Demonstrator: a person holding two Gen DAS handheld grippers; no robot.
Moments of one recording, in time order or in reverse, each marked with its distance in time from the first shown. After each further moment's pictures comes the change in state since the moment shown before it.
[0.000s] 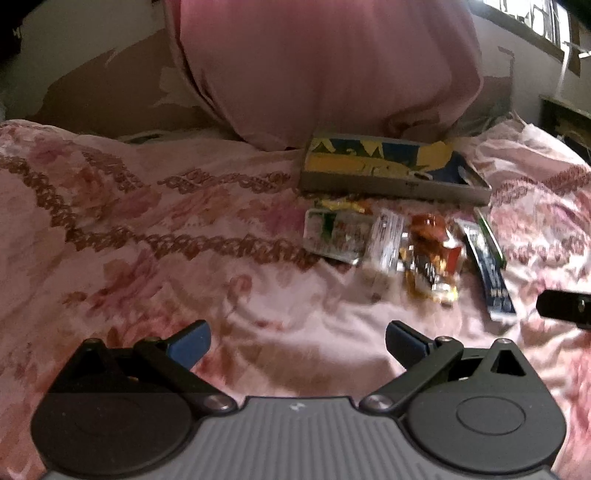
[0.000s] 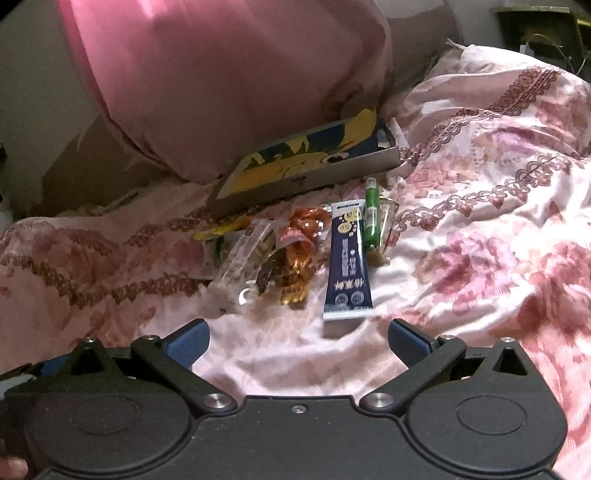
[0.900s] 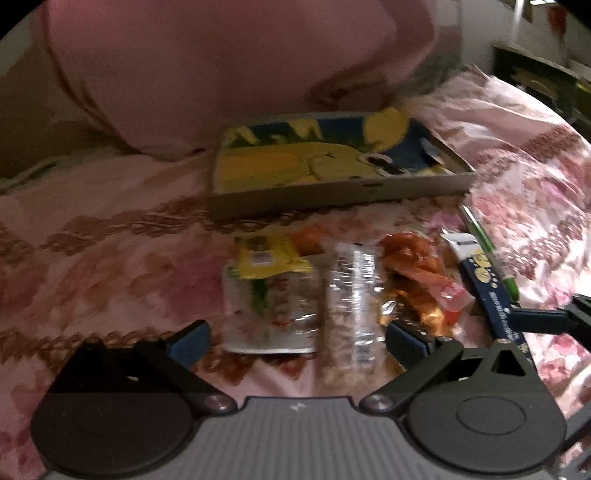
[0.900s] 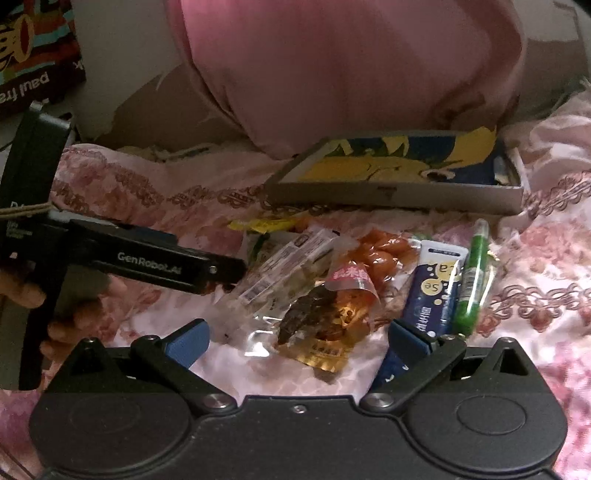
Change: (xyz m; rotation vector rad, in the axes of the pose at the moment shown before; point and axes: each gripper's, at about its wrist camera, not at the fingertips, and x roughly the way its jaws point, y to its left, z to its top) left arm 0.134 -0.043 0.088 0.216 0.120 -0.201; right arm 0.109 0.007 0.039 -0.313 0.042 0.217
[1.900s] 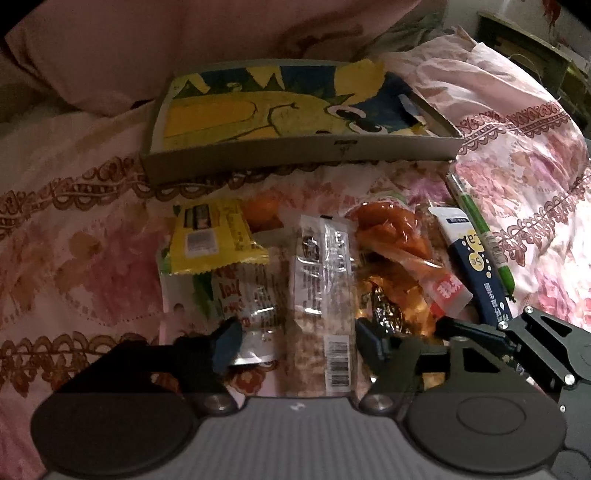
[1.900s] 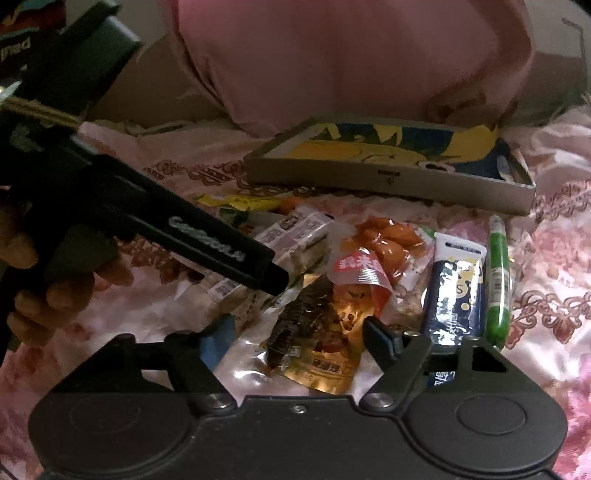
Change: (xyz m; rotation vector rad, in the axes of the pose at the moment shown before) left arm 0.050 0.000 0.013 -0.010 0.155 -0.129; right arm 0.050 0.022 -0.010 -0.078 0.023 -0.129
